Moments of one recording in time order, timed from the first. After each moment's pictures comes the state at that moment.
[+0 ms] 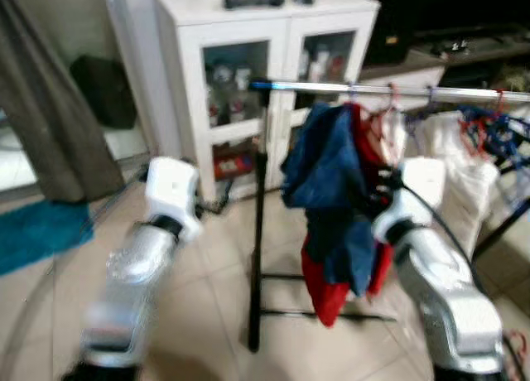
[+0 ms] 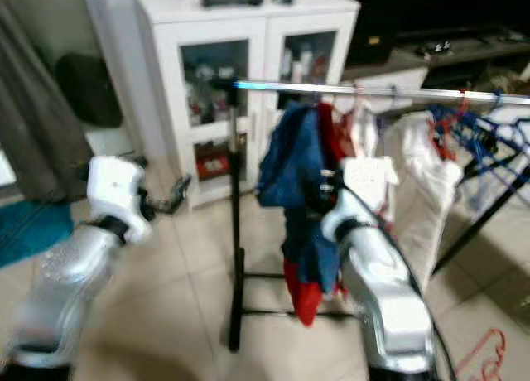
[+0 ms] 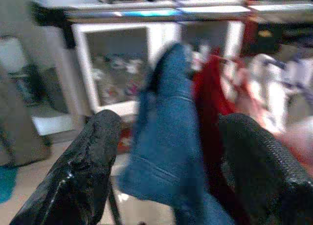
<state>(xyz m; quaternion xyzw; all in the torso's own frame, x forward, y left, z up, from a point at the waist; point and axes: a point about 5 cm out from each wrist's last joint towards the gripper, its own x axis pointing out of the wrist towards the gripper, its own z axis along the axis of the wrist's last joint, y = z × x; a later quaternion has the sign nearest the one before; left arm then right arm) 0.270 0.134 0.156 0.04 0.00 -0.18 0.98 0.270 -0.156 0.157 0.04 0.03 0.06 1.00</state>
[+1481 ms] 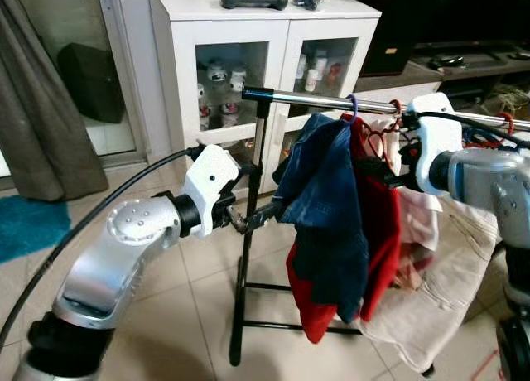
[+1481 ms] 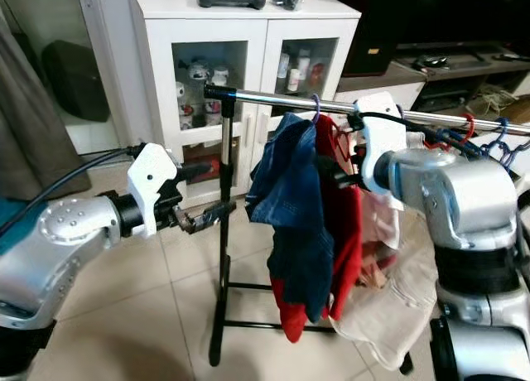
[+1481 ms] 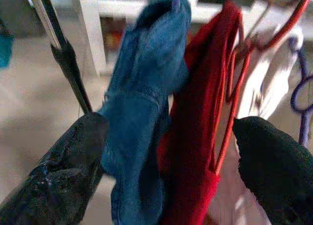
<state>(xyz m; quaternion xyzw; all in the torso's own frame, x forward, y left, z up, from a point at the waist) 0.272 0.126 0.191 0.15 0.08 -0.45 0.88 0.318 -0.190 0.232 -0.07 0.29 0.15 0.94</state>
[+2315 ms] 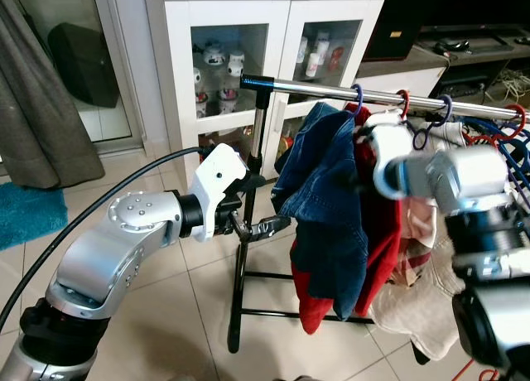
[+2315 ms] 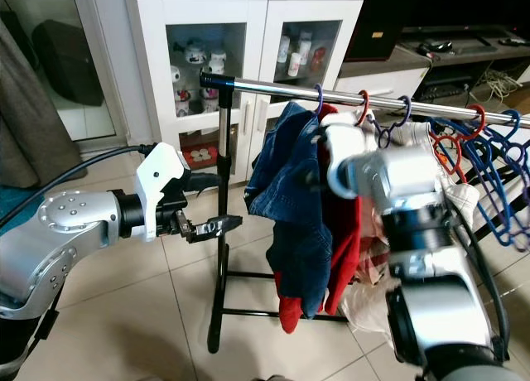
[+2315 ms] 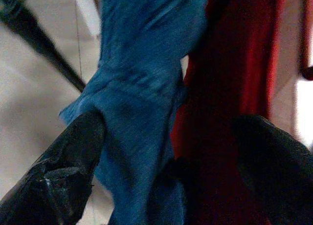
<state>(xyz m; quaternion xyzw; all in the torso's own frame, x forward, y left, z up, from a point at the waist) 0.269 0.117 0.197 0.12 0.11 -0.50 0.85 0.357 -0.171 0.188 -0.02 0.36 0.11 0.92</state>
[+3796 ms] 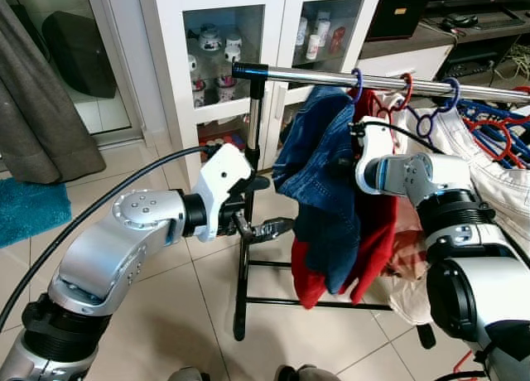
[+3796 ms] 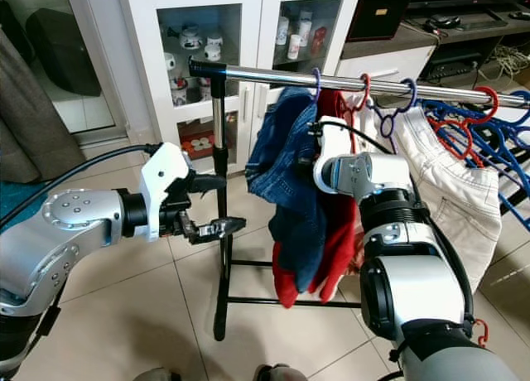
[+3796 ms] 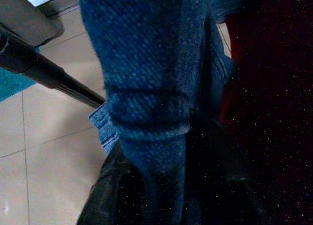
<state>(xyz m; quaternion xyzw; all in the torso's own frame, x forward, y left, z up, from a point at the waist) 0.268 0.112 0.199 0.12 0.12 -0.51 0.84 0.383 -0.153 0.159 0.10 0.35 0.14 0.92</state>
